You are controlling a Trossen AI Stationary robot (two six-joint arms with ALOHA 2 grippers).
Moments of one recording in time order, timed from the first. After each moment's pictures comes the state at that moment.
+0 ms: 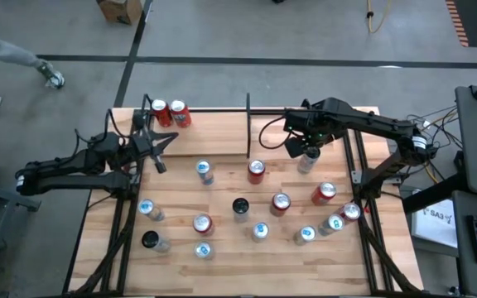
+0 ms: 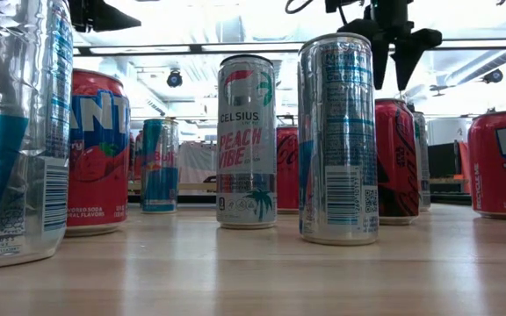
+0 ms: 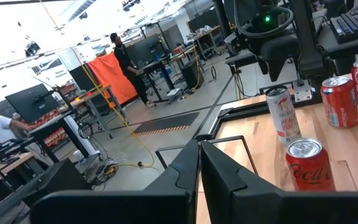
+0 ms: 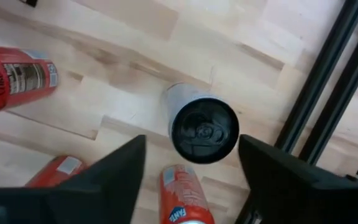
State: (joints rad) left arm 0.15 0.46 0.54 -0.06 -0.31 0.44; right arm -0.30 1.54 1.59 -1.57 0.15 0.88
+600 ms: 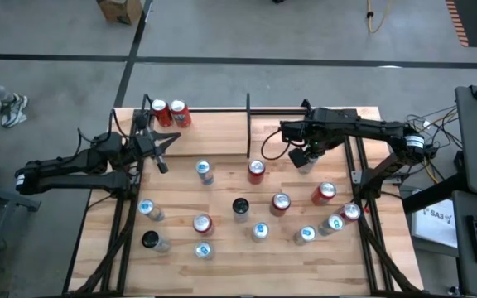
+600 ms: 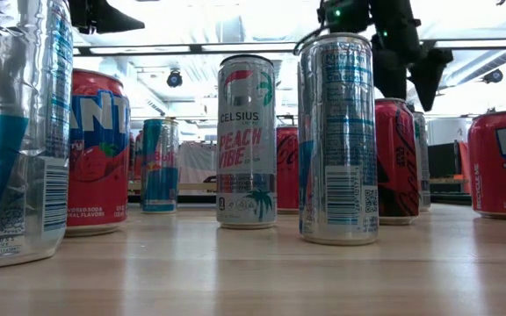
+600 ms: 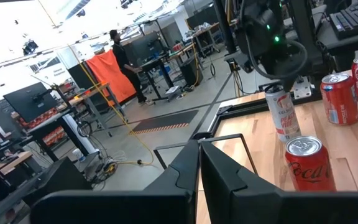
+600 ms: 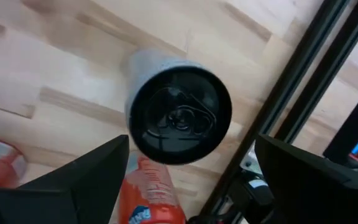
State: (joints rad) left arm 0.15 0.48 0.54 -0.04 -0.31 0.44; right arm -0.30 1.56 1.40 -1.56 0.13 0.82
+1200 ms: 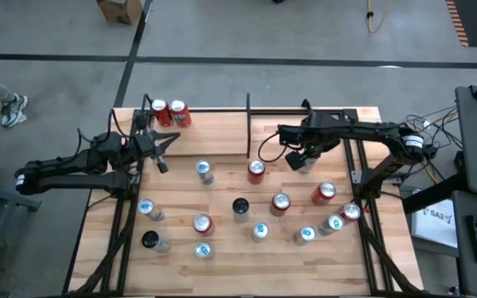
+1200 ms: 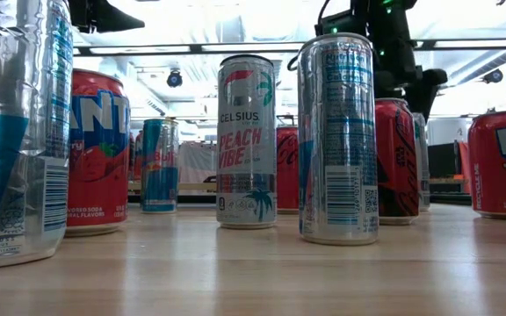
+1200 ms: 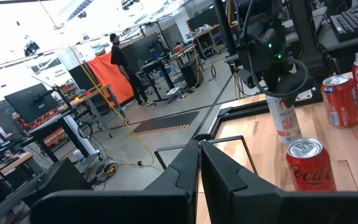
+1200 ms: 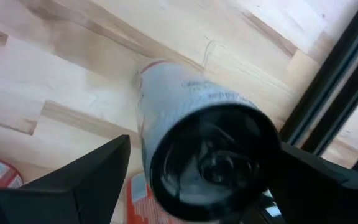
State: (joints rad) left arm 0.15 0.48 0.54 -0.04 -0.31 0.44; right arm -0.31 1.57 1.29 -1.39 0.13 0.78
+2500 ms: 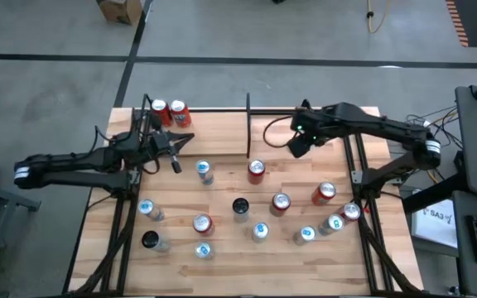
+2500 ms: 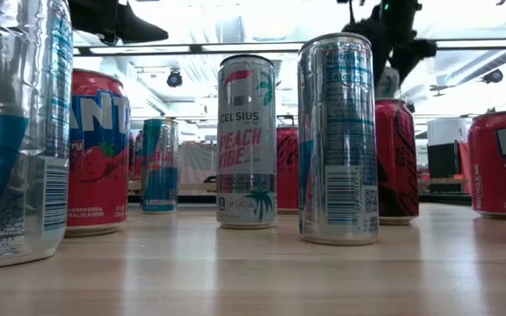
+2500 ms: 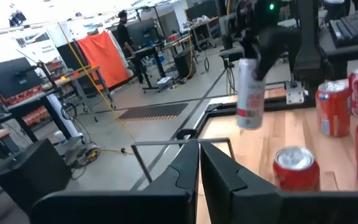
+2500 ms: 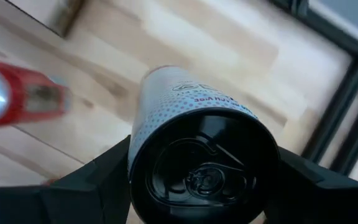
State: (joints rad) left arm 0.15 0.70 0.54 0.14 -0.31 0.31; right arm -0.30 1.38 1.44 -1.33 0.24 0.69
